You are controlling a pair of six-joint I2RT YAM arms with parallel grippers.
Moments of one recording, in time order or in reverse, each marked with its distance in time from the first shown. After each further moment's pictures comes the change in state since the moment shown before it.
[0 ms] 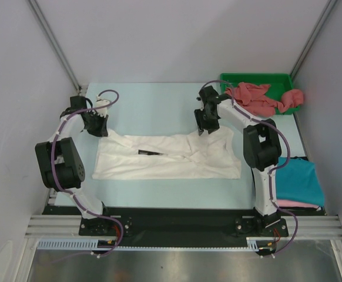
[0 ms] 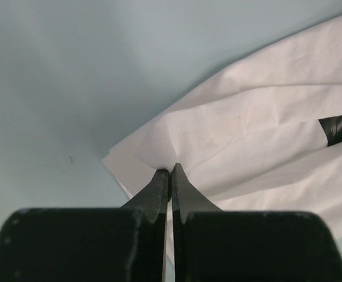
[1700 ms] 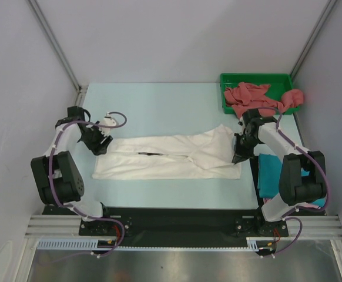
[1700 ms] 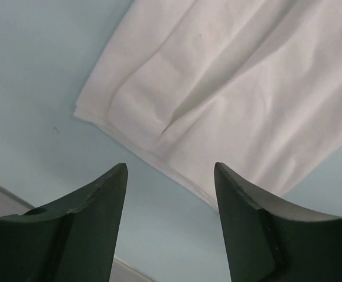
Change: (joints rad) left arm 0.027 -0.155 -0.142 -0.181 -0.002 0.536; right arm -0.286 -0.561 -0.671 -0.126 -0.190 0.095
